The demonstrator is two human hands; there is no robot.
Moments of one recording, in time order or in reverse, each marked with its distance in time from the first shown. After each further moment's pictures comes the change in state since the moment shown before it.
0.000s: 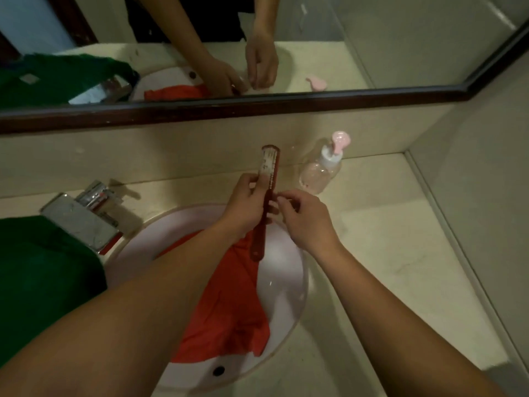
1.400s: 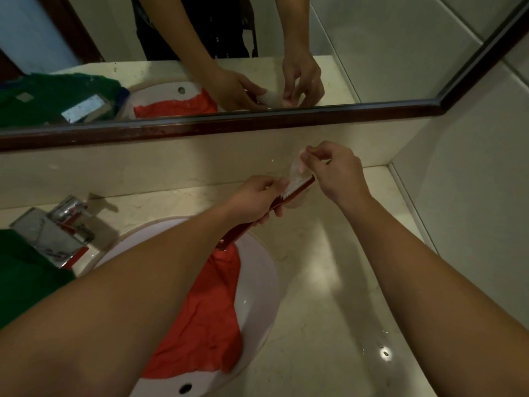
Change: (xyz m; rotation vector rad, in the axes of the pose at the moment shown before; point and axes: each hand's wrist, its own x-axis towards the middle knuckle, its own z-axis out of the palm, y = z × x) left_hand 0.022 0.054 0.061 0.421 -0.312 0.135; right_hand 0.087 0.001 -0.130 -0.115 0.208 -0.142
